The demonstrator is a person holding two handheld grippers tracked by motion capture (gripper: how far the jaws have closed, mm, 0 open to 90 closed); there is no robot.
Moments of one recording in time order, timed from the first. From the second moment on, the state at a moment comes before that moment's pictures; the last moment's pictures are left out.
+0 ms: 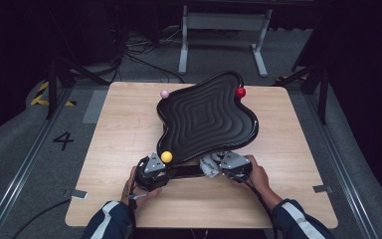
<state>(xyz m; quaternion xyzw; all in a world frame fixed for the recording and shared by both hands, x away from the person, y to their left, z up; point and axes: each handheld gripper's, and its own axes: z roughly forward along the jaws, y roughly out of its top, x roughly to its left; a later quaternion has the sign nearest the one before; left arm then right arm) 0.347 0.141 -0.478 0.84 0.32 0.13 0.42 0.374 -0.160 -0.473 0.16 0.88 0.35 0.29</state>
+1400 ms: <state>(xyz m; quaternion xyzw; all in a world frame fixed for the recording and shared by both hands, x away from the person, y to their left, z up) 0.343 0.124 -0.478 0.85 0.29 0.13 0.42 0.406 -0.199 -0.474 0.27 0.84 0.33 0.33</state>
